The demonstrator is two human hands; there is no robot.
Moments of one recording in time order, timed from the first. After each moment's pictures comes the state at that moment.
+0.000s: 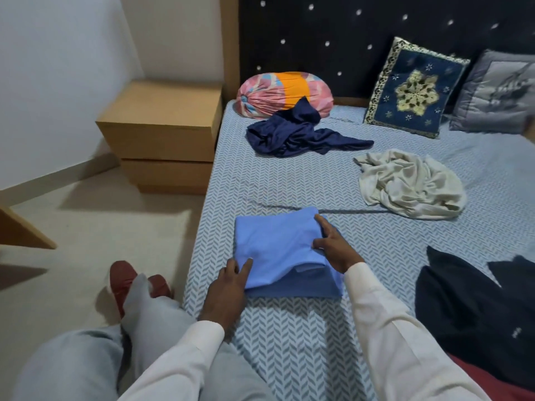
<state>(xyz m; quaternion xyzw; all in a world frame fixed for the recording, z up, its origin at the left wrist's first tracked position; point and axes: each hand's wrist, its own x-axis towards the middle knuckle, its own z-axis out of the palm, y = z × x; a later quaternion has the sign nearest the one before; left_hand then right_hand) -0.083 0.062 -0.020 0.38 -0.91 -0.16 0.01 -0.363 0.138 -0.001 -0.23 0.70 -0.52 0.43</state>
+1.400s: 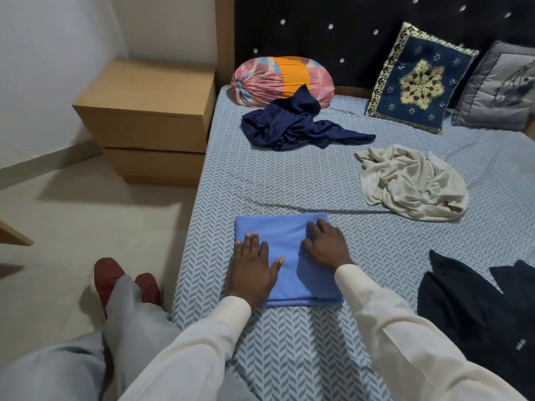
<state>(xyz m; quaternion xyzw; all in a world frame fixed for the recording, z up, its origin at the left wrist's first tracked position) -0.172 0.040 -0.037 0.37 -0.92 -0.14 0.00 -0.382 0.112 -0.029 -0.47 0.87 0.01 0.12</state>
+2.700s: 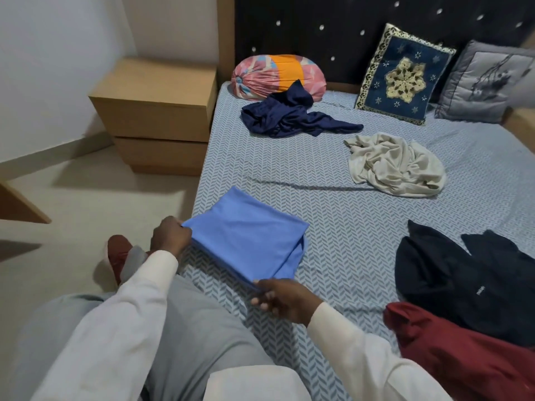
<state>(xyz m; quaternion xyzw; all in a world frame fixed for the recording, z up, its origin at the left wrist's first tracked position) -0.023 -0.012 0.016 0.67 -0.67 -0.32 0.10 -0.176 0.221 0.003 -0.07 0.69 -0.33 0.64</state>
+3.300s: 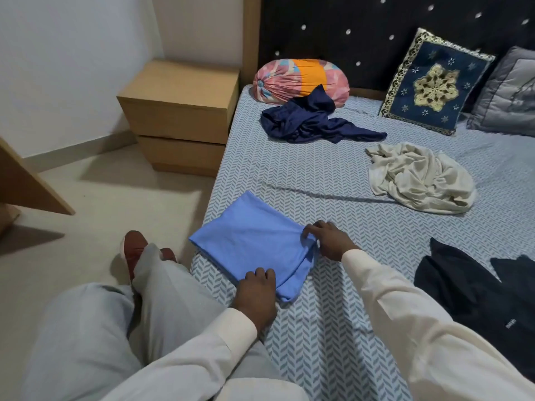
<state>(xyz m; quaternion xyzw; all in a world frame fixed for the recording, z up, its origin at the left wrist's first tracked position) -0.098 0.153 -0.013 0.37 -0.91 -0.07 -0.13 -0.356 0.160 -0.006 -0.60 0.78 0.04 0.18</state>
